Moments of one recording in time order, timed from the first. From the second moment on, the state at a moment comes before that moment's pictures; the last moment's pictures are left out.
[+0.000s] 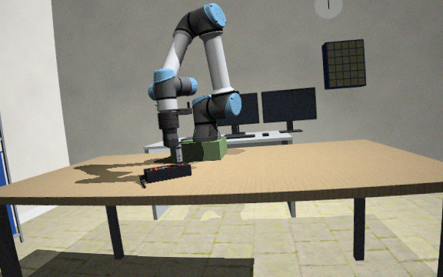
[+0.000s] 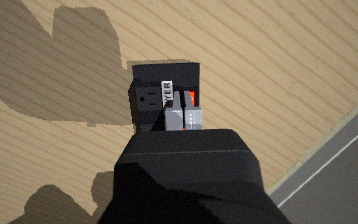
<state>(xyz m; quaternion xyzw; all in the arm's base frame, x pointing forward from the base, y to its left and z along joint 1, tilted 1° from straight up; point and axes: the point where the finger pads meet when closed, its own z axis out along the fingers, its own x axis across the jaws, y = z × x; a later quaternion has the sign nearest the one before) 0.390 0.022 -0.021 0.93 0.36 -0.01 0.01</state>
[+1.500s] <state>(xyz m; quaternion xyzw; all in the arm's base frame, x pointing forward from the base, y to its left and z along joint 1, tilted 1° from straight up) 0.391 0.023 0.028 0.93 0.36 -0.01 0.01</state>
